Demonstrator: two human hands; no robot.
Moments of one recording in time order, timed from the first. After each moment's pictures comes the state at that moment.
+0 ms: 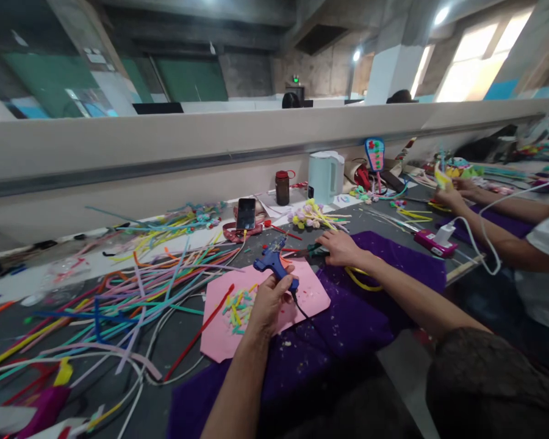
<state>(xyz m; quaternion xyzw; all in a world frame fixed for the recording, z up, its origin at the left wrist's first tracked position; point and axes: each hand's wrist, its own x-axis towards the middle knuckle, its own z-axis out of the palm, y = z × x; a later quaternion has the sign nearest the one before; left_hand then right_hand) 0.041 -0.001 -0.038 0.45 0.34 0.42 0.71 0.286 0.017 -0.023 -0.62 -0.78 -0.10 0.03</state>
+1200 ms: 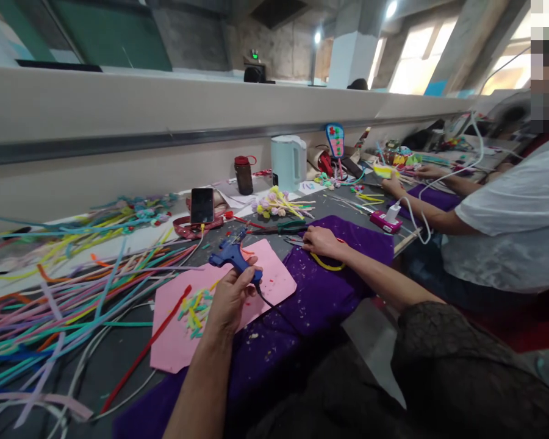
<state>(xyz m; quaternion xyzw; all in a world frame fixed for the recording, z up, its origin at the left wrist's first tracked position) 0.045 0.003 -0.037 0.47 0.34 0.41 0.70 0.317 -0.014 -0.042 -0.73 -0.68 -0.03 -0.03</state>
